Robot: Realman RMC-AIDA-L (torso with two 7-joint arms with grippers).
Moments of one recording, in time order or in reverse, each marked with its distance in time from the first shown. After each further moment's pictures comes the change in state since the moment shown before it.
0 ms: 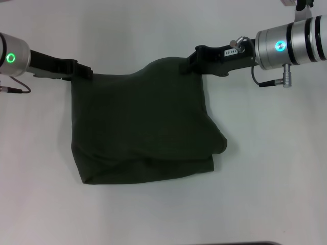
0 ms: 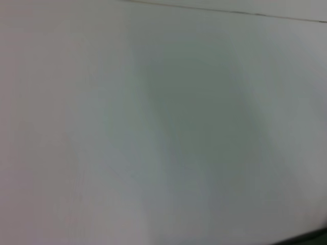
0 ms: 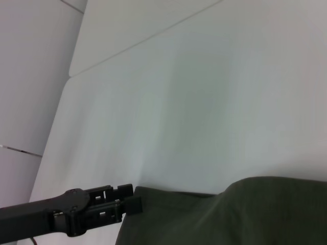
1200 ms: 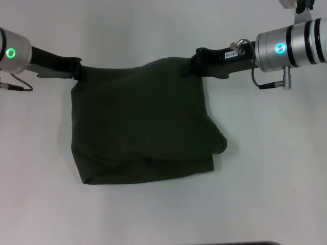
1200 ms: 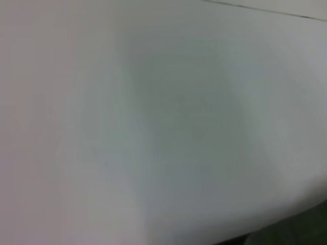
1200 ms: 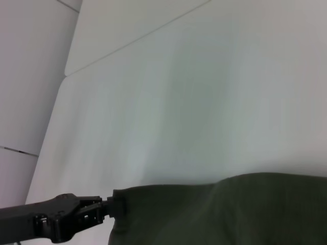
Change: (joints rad) left arm -0.019 0.013 -0.010 -0.011 -0.010 0.082 -0.046; right arm -0.001 0.000 0.000 0.012 -0.003 0.006 0.000
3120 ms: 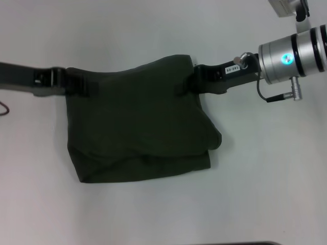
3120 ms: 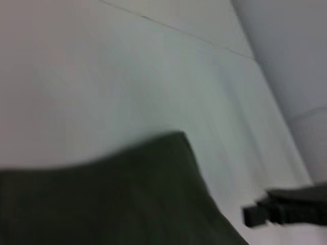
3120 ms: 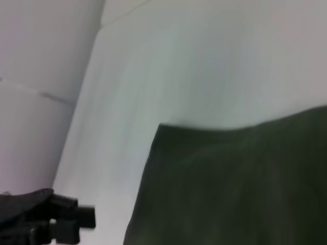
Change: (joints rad) left arm 0.171 0.035 -0.147 -0.178 -0.343 0.518 0.153; right arm -0.007 -0.012 0.006 -0.002 0.003 -0.178 -0.061
